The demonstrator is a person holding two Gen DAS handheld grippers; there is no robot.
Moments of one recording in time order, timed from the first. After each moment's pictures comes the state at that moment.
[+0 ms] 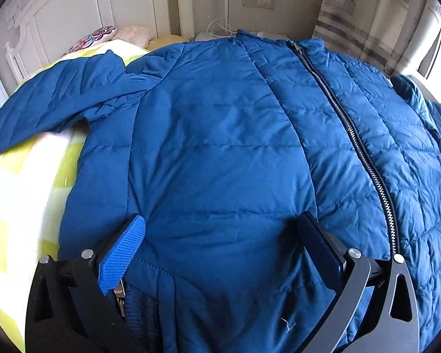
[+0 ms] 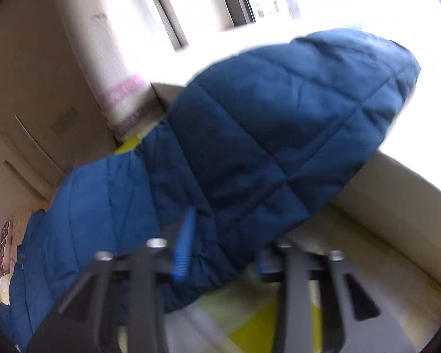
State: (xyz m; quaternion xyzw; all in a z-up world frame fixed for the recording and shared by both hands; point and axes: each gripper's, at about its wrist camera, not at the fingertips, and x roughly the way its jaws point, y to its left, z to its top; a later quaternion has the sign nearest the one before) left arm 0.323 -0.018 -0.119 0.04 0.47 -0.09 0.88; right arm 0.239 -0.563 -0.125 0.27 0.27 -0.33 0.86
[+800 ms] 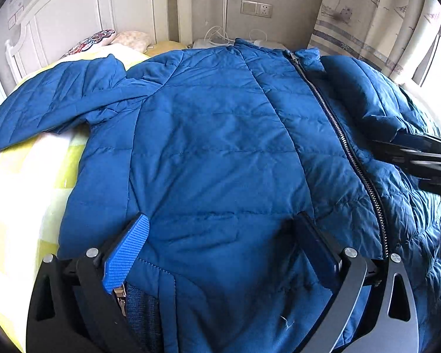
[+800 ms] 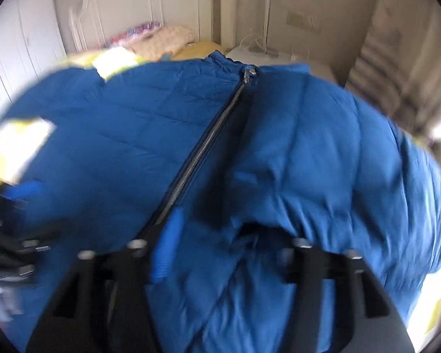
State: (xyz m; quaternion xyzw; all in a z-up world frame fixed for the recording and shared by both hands) left arm 0.316 -0.010 -0.115 0.03 0.45 -0.10 0.89; right arm 0.321 -0.266 -0.116 0.02 0.45 0.08 0.89
